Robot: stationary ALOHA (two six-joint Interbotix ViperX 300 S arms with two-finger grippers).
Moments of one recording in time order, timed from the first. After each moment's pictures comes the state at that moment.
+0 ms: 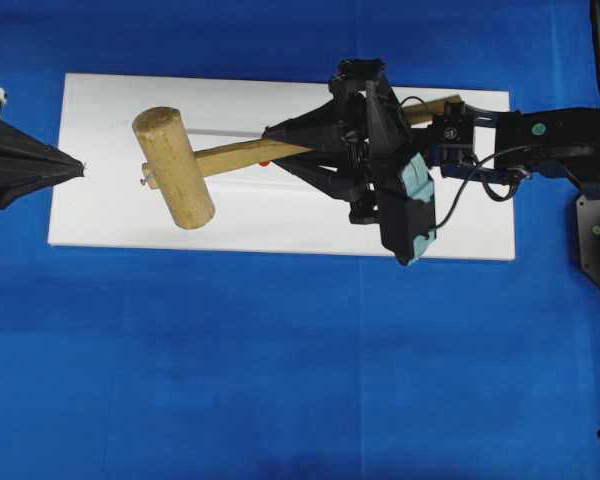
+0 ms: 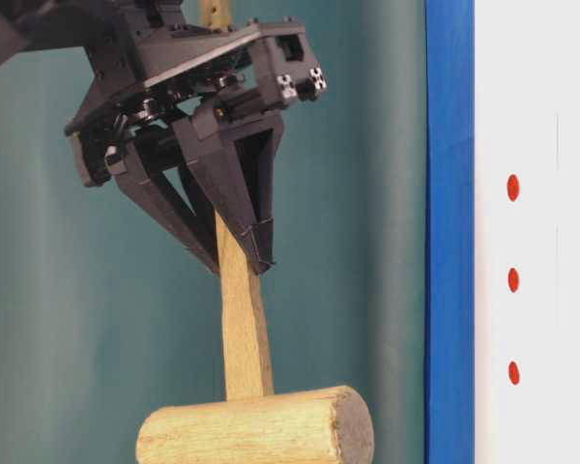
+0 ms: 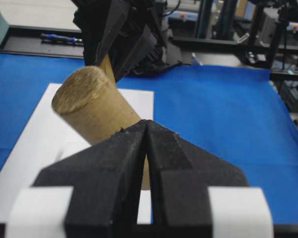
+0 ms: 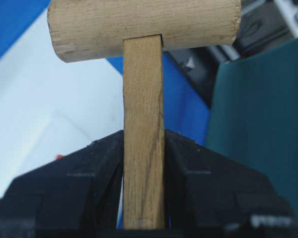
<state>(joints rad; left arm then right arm) 0.00 -0.96 1.21 -0.02 -0.24 -0.05 -0.08 -0.13 0.68 0.09 -0.33 -0.86</state>
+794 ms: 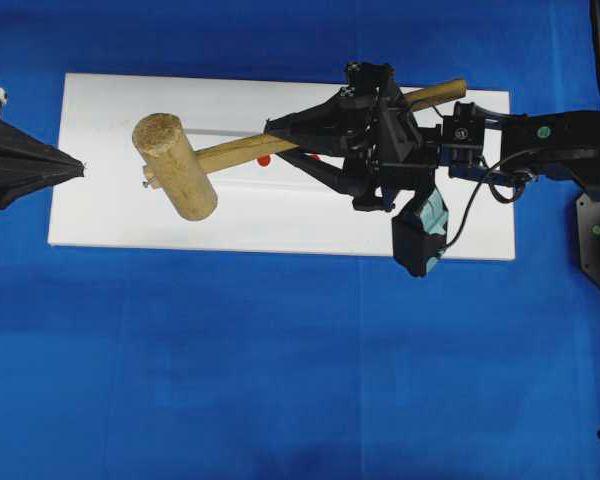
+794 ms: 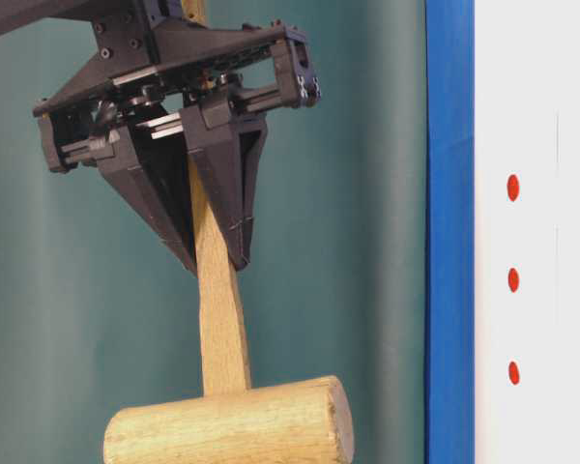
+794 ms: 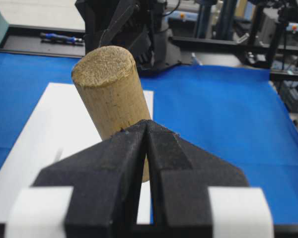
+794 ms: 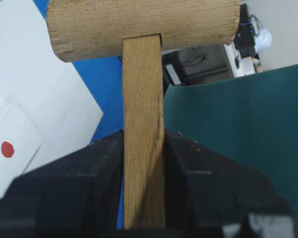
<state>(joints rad) 0.00 -0.96 1.21 -0.02 -0.24 -0.06 -0.08 -0.14 0.71 0.10 -0.43 -1.07</state>
